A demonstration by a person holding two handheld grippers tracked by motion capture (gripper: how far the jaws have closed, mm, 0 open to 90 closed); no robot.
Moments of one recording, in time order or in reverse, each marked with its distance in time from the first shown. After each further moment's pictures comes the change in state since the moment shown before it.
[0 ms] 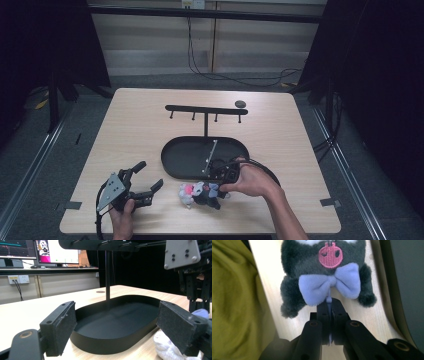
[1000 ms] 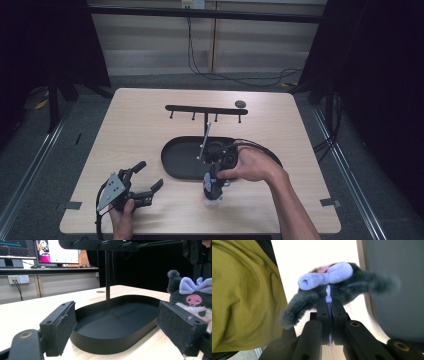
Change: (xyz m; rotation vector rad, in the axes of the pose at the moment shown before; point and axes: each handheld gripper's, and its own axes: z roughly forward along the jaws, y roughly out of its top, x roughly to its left) left arm 0.000 0.000 0.000 0.001 0.000 0.001; right arm 0.016 0.024 -0.065 0.046 -0.035 -0.048
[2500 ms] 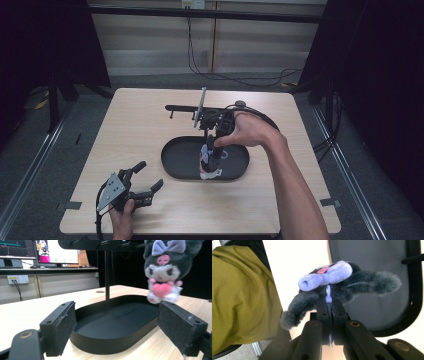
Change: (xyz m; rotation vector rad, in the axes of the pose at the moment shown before) left arm 0.000 0.000 0.000 -0.003 -0.003 -0.001; right arm -0.032 0.030 -0.065 0.002 -0.028 0.001
